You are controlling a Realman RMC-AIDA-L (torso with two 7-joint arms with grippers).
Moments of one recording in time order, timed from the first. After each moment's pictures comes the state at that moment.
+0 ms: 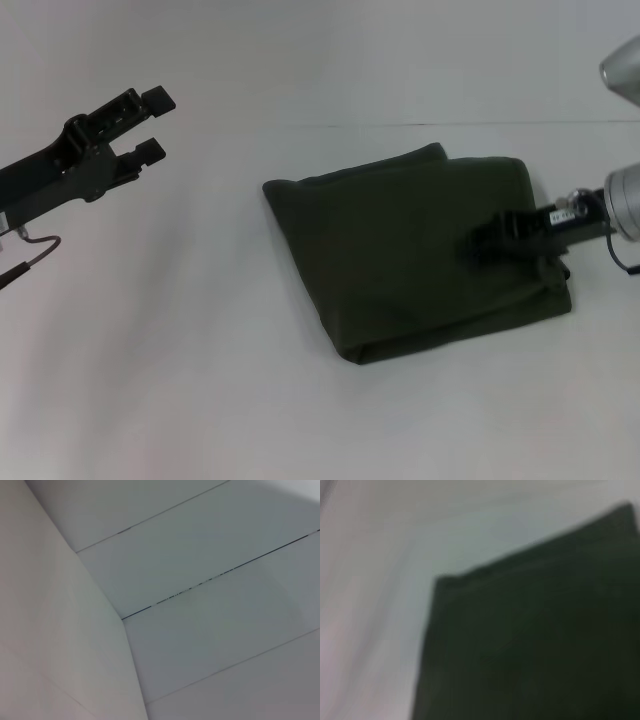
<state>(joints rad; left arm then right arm) -0.48 -2.09 0.55 0.71 1.71 1.44 -2.31 0.81 1.98 -0.85 -0.63 -2.40 -1.27 2.59</state>
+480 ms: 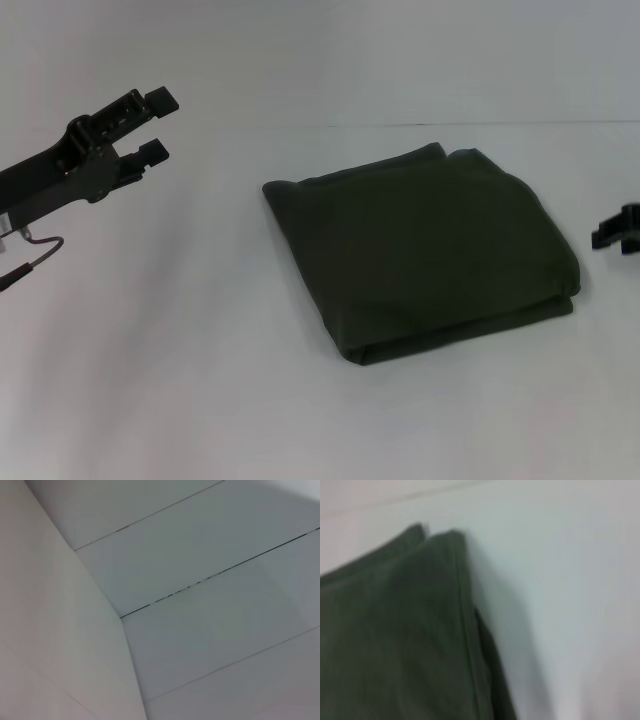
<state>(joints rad) -0.49 -2.10 0.55 0.71 1.71 1.45 -2.31 0.72 1.95 -0.82 -0.84 -2.68 -1.27 2.76</state>
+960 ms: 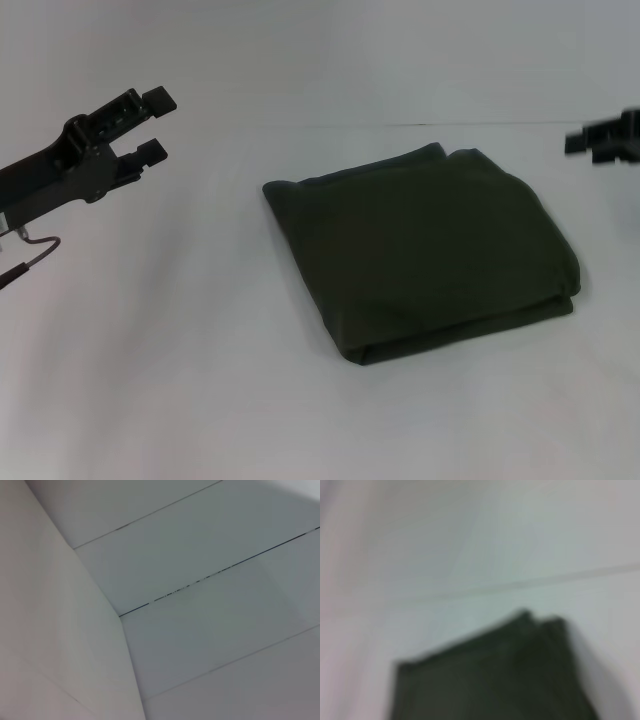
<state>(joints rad) -0.48 -2.09 0.55 0.71 1.71 1.46 -2.31 0.74 1.93 -0.62 -0.96 -2.44 -1.46 2.59</state>
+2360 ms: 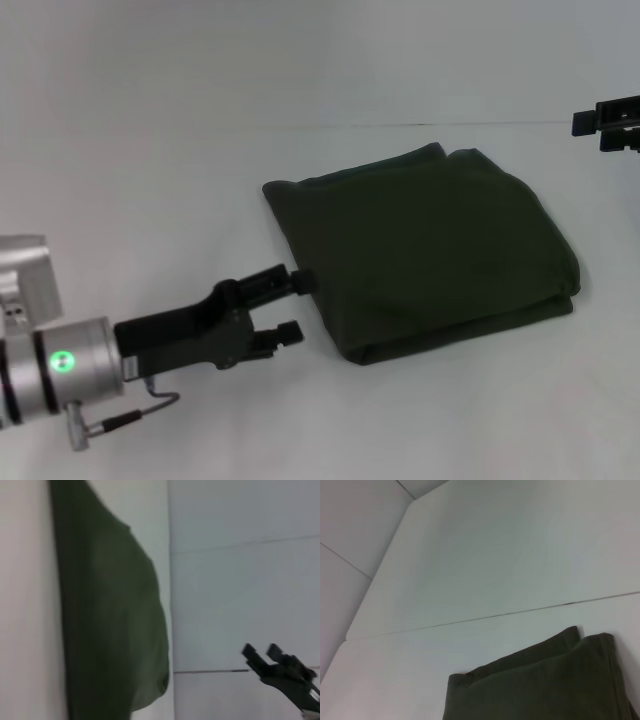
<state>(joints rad) -0.48 -2.17 0.65 0.53 1.93 1.54 -2.43 0.71 1.89 -0.58 -0.97 -2.33 -1.55 2.59</state>
